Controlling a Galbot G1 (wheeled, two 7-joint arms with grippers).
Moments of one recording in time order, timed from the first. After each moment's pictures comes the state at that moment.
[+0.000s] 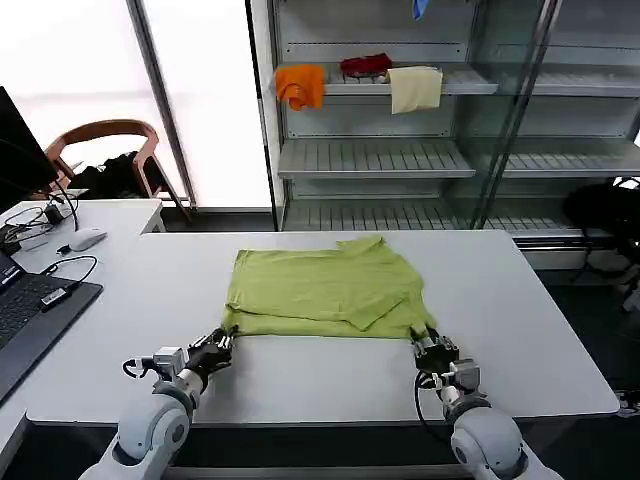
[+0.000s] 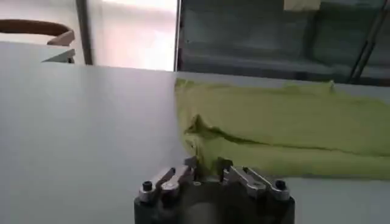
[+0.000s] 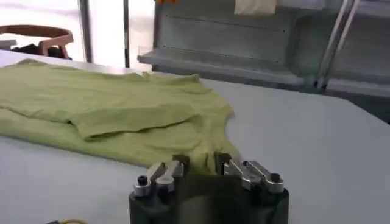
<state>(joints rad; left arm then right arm) 1.16 -1.09 -0.35 -1.85 -0.63 0.48 -0.20 -1.16 1.01 0.20 1.88 0.47 -0.37 0.29</state>
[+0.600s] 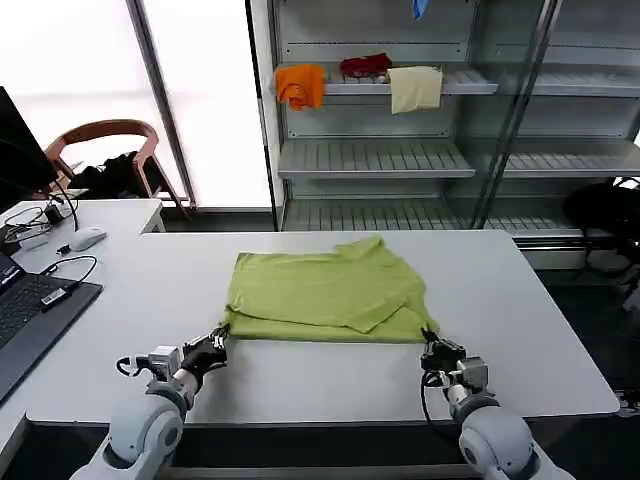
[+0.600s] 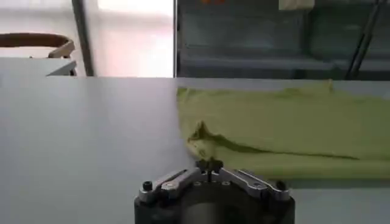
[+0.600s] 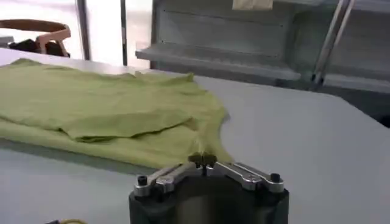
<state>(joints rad) 1.19 -1.04 -0.37 -1.91 -0.62 0.51 -0.22 -1.21 0.93 0.25 2.02 0.56 -0.48 0.33</state>
